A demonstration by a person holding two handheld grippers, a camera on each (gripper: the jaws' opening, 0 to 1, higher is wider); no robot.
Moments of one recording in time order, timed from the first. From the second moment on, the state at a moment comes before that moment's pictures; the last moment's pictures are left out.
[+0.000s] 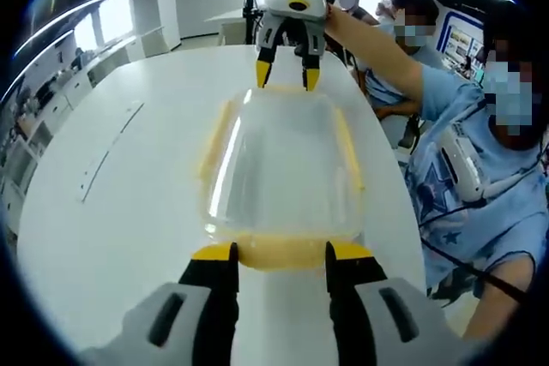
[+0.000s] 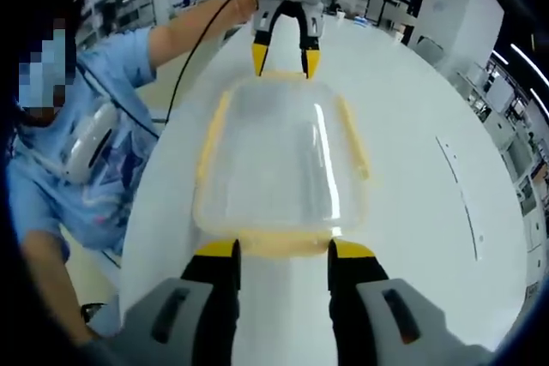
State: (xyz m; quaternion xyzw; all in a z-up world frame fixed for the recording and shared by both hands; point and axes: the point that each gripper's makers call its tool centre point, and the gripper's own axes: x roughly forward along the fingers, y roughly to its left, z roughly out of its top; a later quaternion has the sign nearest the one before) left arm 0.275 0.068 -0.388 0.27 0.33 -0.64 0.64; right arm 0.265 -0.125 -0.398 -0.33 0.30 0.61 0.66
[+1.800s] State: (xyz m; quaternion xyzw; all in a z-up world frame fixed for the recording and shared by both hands) left arm 0.272 -0.031 -0.380 0.42 0.40 -0.58 0.57; right arm 0.302 -0.148 -0.351 -0.10 0.02 0.49 0.86
